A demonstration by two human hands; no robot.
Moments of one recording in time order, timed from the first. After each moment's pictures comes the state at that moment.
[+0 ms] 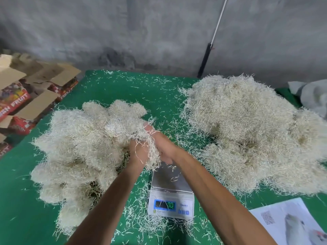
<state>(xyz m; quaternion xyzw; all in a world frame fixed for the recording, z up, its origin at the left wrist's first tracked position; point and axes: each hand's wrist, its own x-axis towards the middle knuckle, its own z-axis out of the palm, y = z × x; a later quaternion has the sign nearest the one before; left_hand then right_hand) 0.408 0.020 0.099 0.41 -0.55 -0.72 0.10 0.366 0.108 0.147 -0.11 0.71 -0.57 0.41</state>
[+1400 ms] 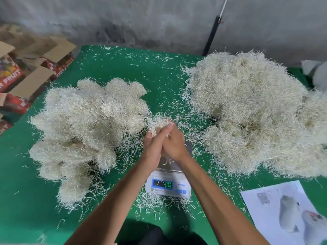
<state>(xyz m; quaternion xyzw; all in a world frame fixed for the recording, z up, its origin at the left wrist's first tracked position) 0.433 0.087 0.084 0.25 -0.50 -0.83 0.04 0.393 0.160 0.094 -0.16 0.85 -0.49 0.12</state>
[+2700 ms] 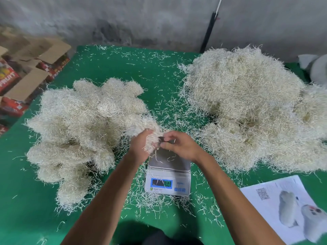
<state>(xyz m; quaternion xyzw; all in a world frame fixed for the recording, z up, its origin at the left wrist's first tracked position) 0.432 0.044 0.061 0.30 -0.58 -0.76 -0.01 0.361 0.218 0.075 -0.20 0.80 -0.46 0.32</state>
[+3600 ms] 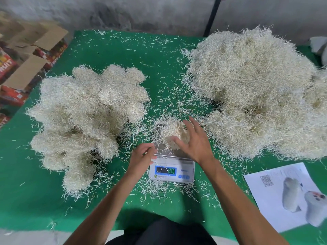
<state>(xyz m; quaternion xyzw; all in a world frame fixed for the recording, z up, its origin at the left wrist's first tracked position) 0.507 0.049 -0.001 0.26 -0.74 -0.61 -0.02 0.381 0.244 0.026 -0.24 0.95 -0.20 0.06</state>
